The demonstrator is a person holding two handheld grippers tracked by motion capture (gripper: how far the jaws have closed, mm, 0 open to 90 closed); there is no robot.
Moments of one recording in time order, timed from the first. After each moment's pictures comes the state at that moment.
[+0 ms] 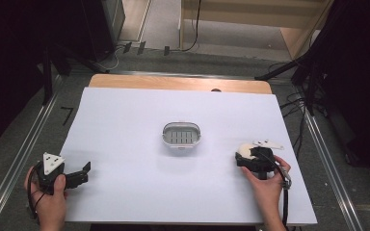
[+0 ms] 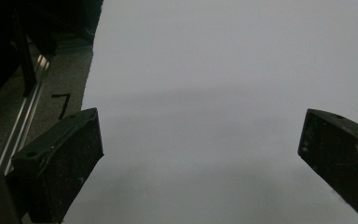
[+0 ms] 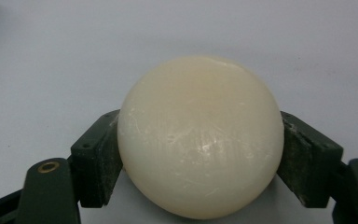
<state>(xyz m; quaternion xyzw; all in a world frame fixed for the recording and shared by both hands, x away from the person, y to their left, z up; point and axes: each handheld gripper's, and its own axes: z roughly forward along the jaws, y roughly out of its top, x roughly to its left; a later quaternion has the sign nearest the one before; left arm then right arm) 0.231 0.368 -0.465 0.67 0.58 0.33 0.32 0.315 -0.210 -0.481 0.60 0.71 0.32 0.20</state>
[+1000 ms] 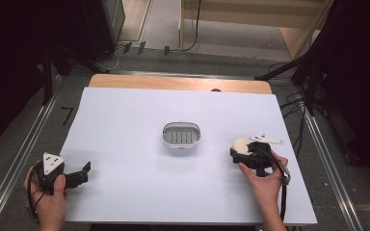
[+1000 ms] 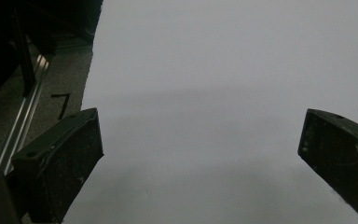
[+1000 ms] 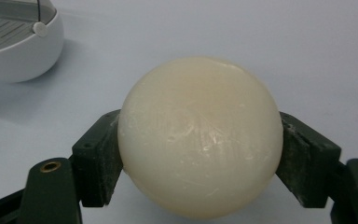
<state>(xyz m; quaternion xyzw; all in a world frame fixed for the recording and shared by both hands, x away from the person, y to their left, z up) 0.231 0.368 -0.465 0.67 0.58 0.33 0.32 0.314 -0.194 -0.449 0.57 0.72 0.35 0.19</state>
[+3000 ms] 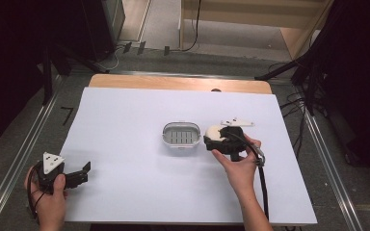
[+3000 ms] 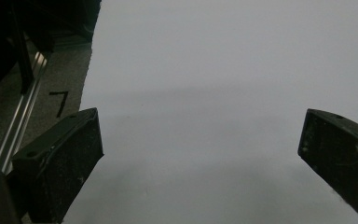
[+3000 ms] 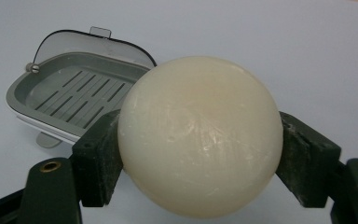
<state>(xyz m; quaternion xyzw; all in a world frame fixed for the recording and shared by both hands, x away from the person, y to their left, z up) 0.232 0.369 -0.465 0.67 0.58 0.32 0.32 0.342 -0.118 -0.417 0.52 0.75 0.38 0.17</state>
